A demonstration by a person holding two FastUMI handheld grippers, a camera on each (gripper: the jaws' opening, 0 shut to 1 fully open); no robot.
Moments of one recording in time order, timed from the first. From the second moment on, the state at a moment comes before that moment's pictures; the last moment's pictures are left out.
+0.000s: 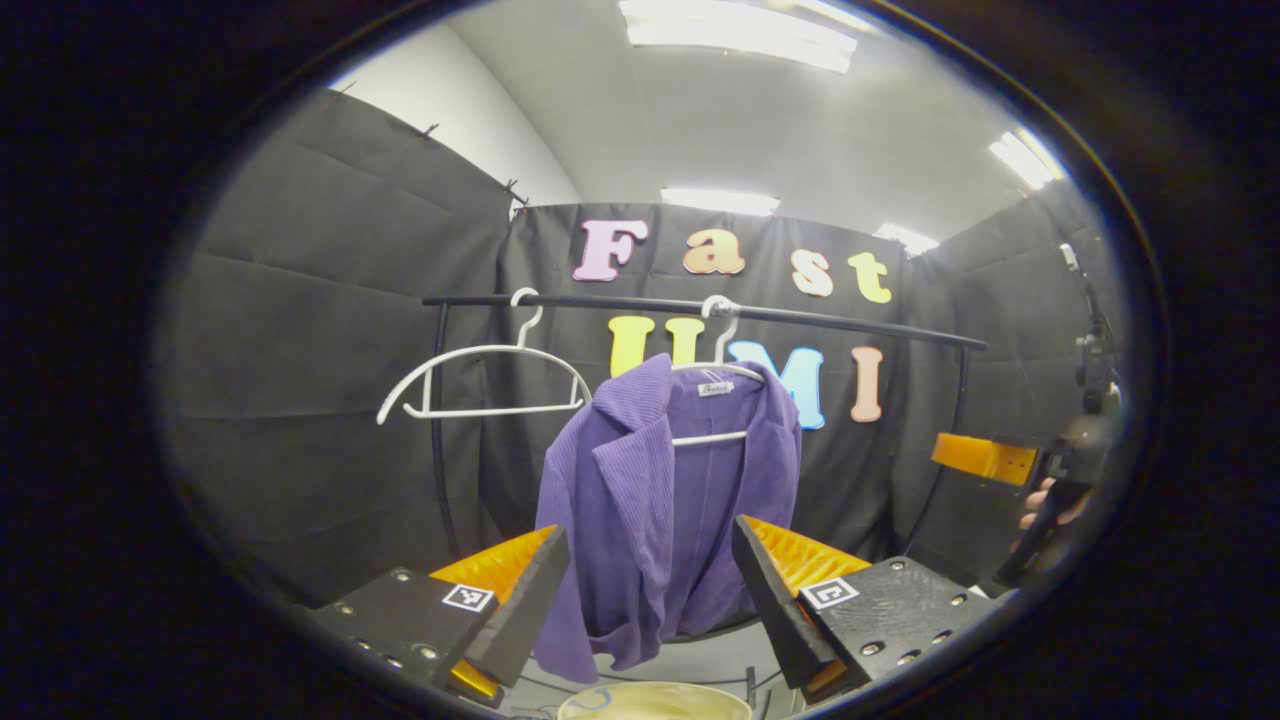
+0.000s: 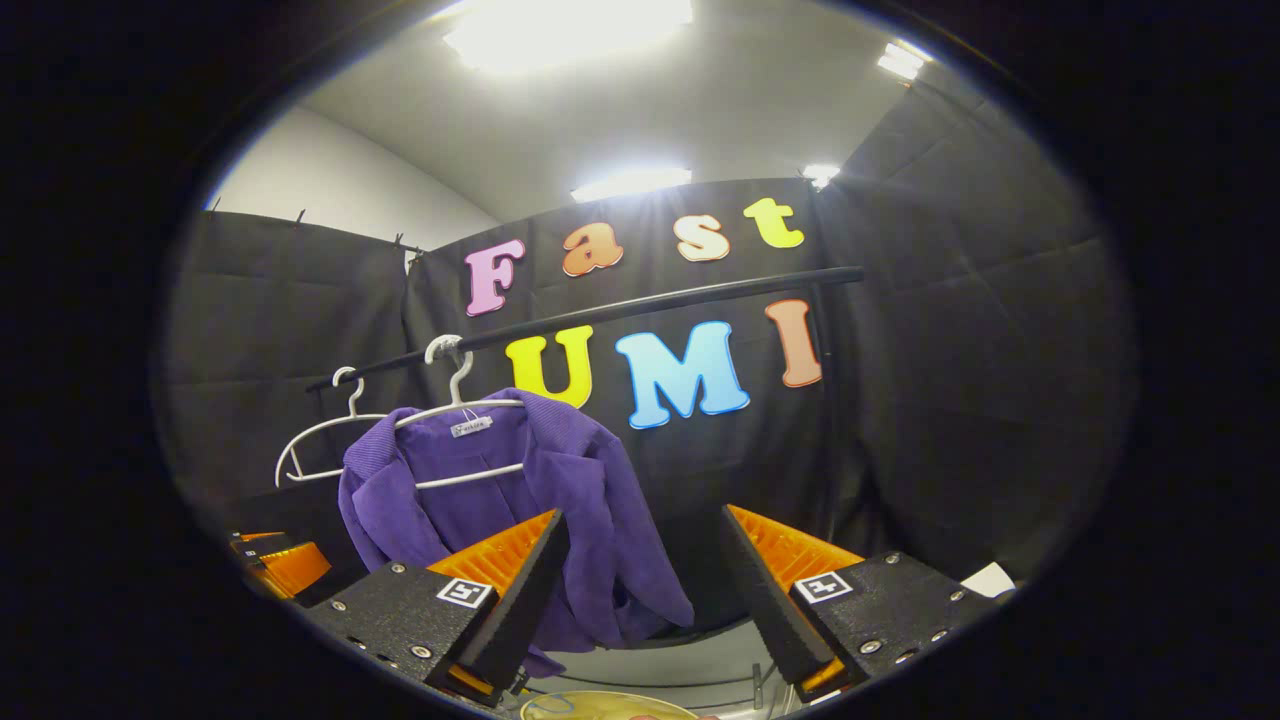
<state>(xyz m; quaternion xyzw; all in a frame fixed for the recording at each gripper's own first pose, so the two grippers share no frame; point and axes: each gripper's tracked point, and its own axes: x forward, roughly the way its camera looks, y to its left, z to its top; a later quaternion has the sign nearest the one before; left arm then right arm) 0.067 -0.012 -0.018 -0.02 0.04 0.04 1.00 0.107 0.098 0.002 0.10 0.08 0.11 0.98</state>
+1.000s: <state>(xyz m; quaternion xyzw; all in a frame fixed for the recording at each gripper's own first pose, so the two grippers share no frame) 0.222 0.002 -0.068 -0.08 0.09 0.18 0.98 0.271 0.228 -0.090 0.07 0.16 0.28 0.94</state>
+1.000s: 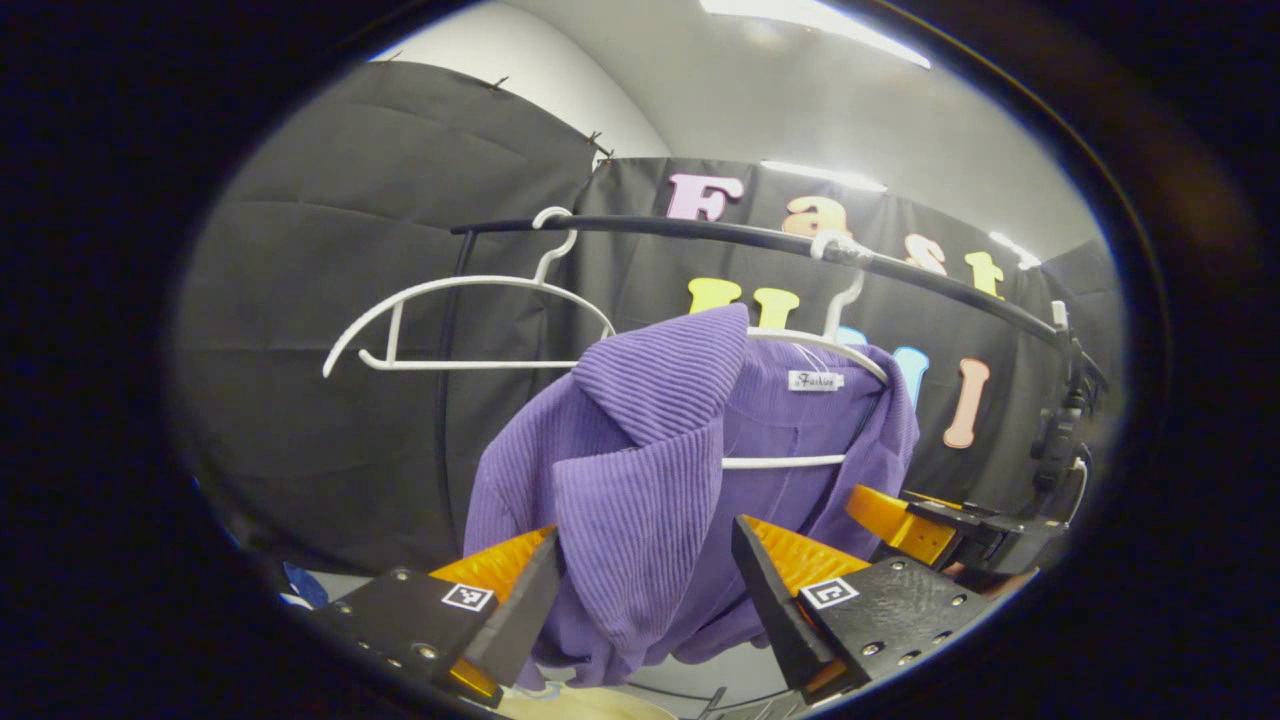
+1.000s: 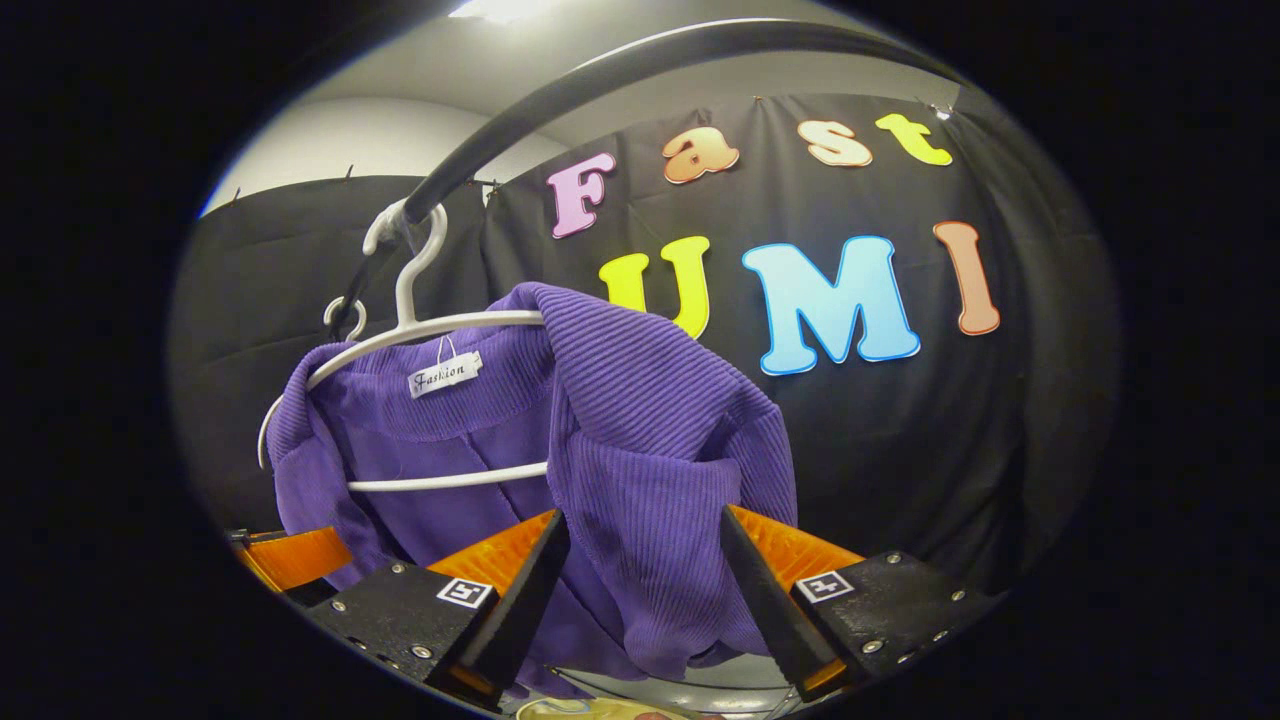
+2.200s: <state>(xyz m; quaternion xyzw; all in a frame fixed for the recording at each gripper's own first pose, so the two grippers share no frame) 0.259 0.016 -0.059 -0.03 0.02 0.27 0.96 0.323 0.240 -0.117 0.05 0.12 0.33 0.94</state>
